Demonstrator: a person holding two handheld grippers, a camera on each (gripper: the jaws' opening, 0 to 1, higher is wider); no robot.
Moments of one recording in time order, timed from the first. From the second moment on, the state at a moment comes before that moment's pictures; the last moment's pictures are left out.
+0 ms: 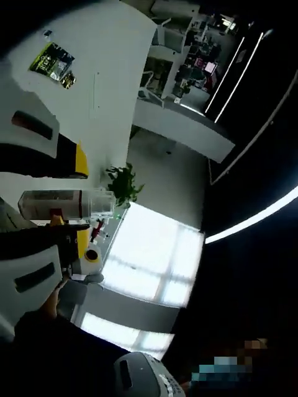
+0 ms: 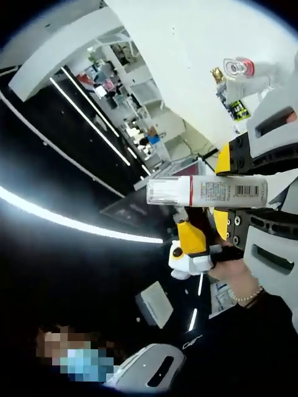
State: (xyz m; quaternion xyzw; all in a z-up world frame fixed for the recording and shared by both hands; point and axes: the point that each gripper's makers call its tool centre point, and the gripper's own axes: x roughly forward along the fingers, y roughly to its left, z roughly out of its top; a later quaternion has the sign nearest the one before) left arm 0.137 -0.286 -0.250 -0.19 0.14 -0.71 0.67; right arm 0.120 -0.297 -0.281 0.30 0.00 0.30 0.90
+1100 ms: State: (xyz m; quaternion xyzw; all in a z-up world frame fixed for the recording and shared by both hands) left arm 0.106 -0.292 -0.252 -0.15 0.13 -0.76 0.61; right arm 0.097 -0.277 -0.270 0.20 0.02 0.41 0.89
